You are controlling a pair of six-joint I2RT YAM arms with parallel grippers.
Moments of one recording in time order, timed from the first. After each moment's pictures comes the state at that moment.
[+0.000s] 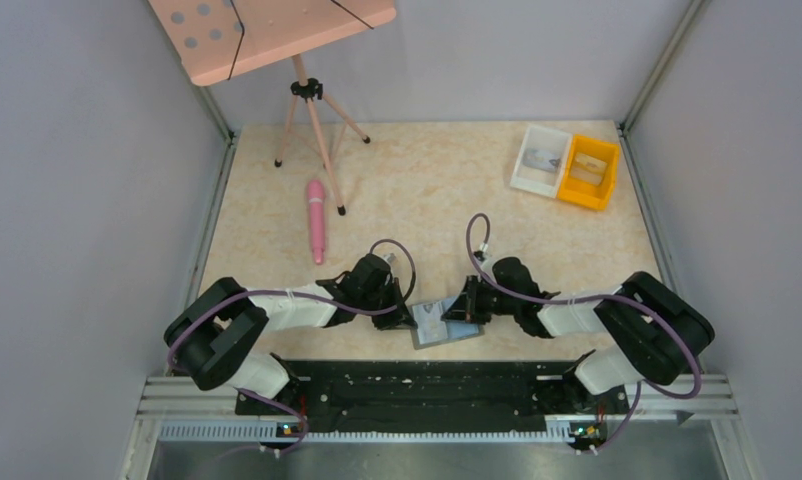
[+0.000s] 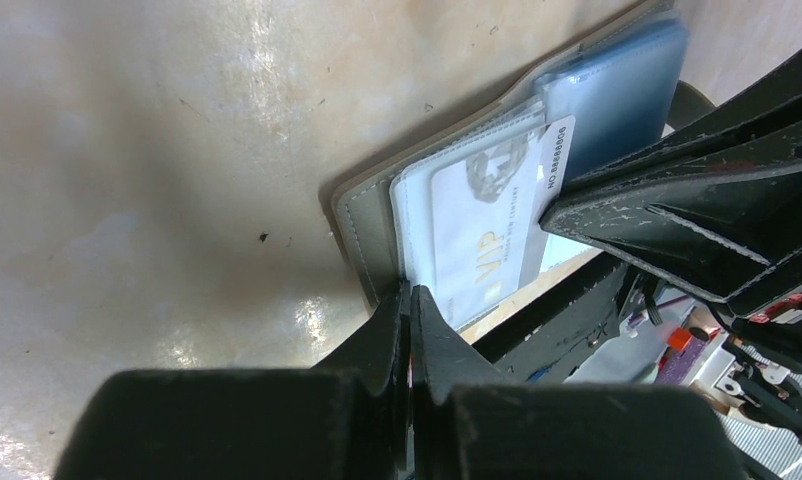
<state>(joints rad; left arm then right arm) -0.78 1.46 0.52 0.04 0.31 -0.99 0.66 1.45 0.30 0.51 -0.46 0.85</state>
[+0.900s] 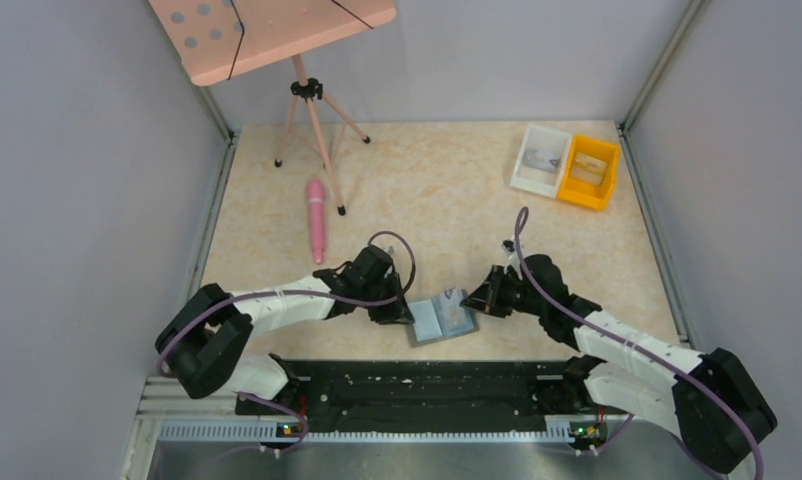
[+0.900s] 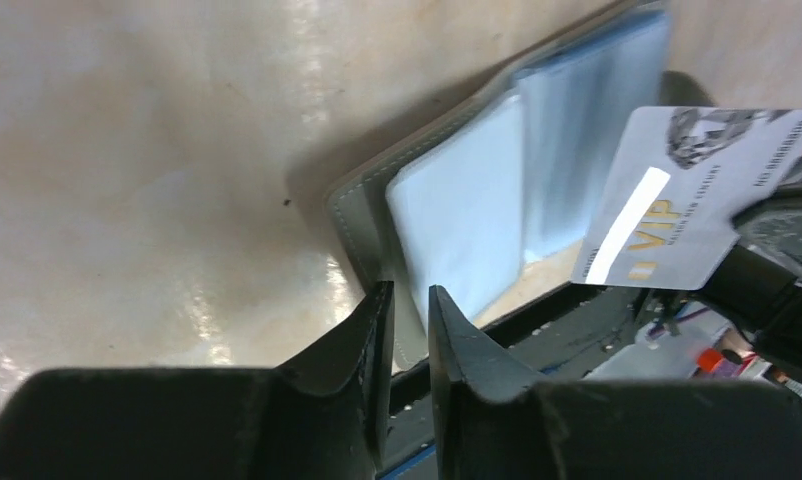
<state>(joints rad) -0.79 1.42 0.62 -0.18 0.24 -0.95 0.59 1.00 0.30 0.12 -0.34 0.83</state>
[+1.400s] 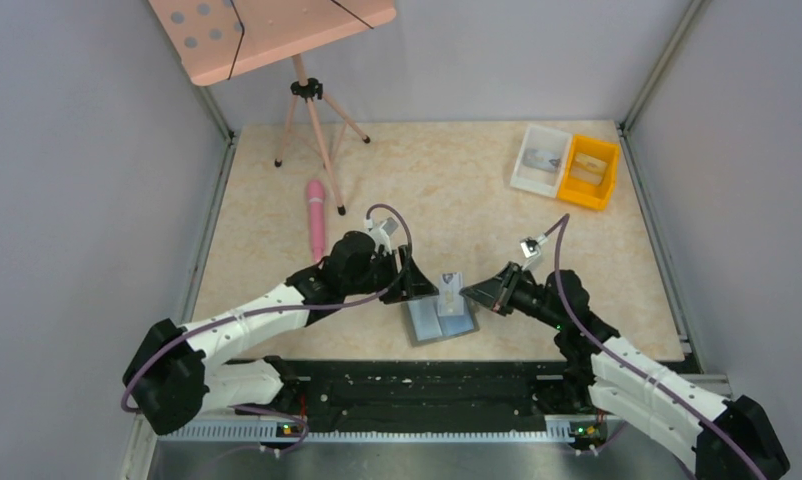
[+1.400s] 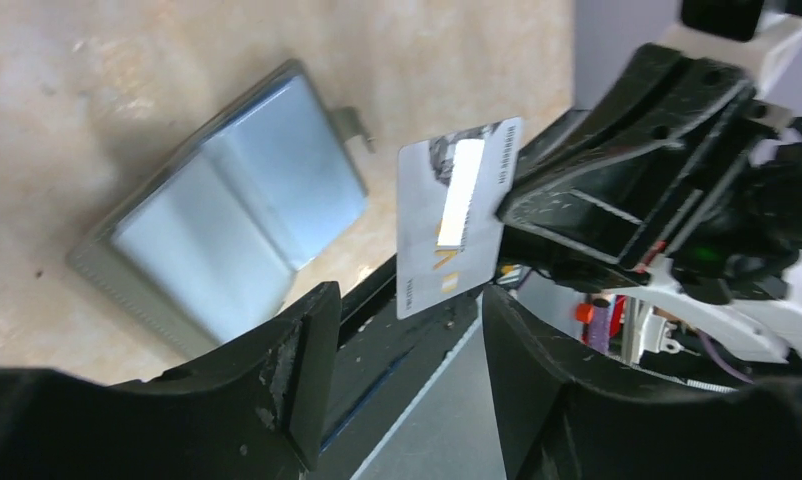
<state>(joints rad) -0.79 1.19 0.66 -0.05 0.34 -0.97 0.59 0.73 0.19 0.31 -0.36 1.04</state>
